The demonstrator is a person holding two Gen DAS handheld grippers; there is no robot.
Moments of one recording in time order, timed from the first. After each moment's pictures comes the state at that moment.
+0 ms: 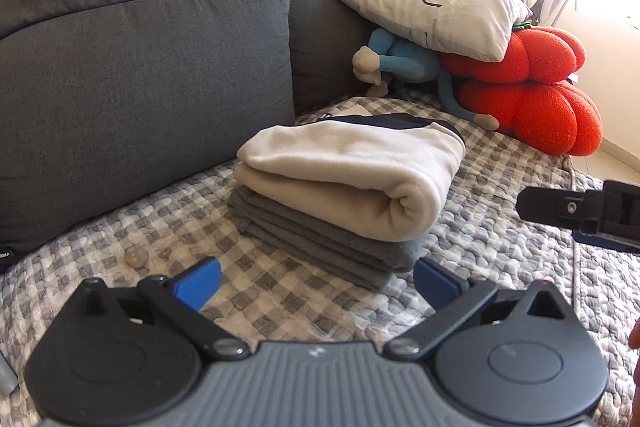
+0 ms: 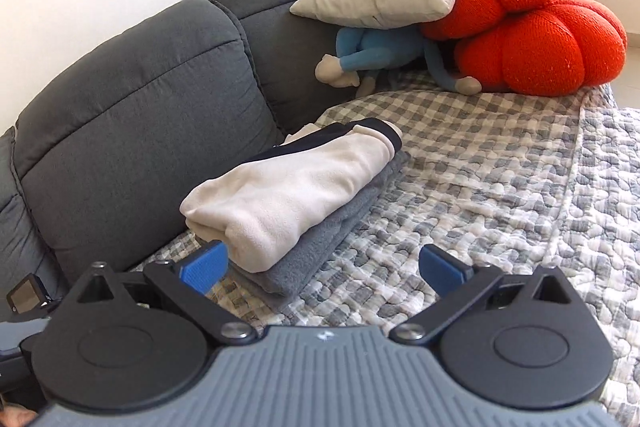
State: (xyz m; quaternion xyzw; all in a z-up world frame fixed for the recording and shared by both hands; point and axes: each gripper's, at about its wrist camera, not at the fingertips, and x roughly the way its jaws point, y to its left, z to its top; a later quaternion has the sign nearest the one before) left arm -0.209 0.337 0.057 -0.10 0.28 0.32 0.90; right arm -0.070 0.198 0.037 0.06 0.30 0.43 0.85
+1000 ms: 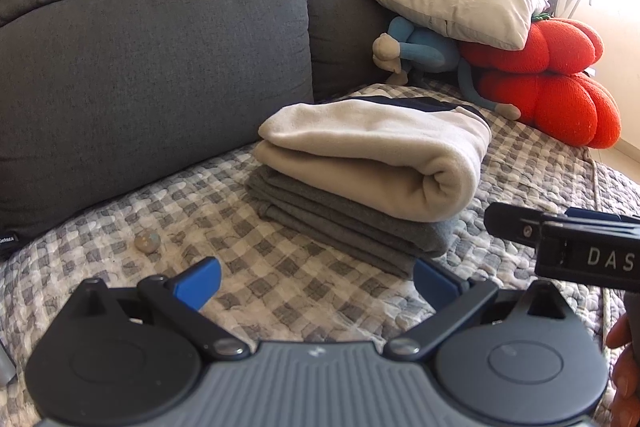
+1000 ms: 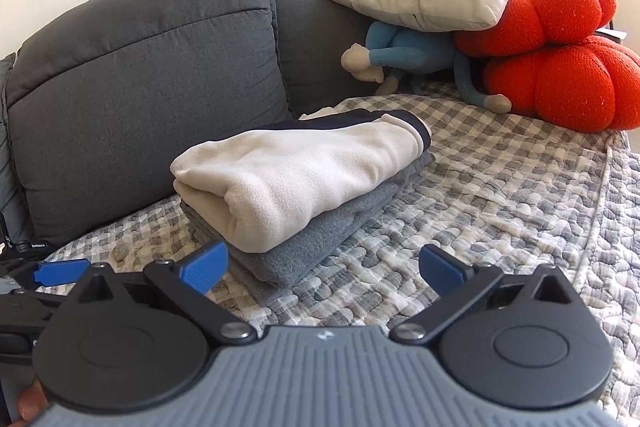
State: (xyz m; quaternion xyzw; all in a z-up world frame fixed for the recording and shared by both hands) left arm -0.209 0.347 0.038 -0.09 0.29 0.33 0.89; right arm -0.080 0.230 0.012 -0.01 0.27 0.44 0.86
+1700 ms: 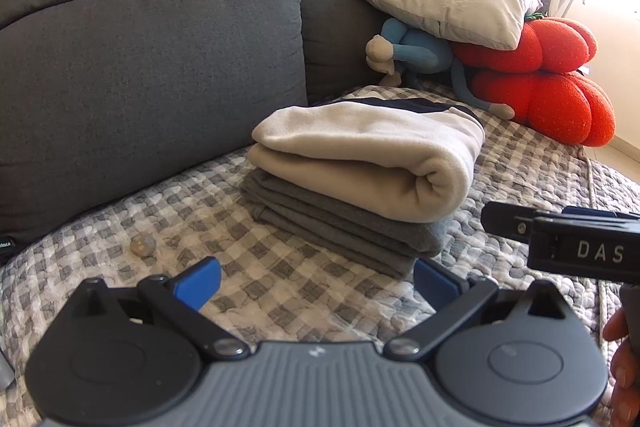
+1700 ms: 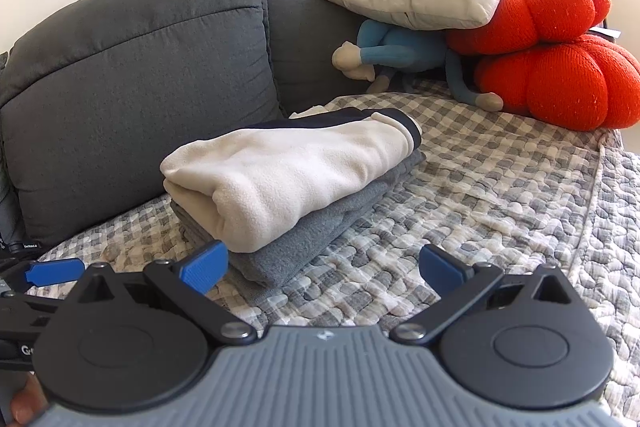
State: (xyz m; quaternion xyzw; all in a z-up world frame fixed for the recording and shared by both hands) left arm -0.210 0.347 0.040 -0.09 0.29 0.32 0.90; right arm -0.077 0.229 0.011 -0.02 0.27 0.43 0.86
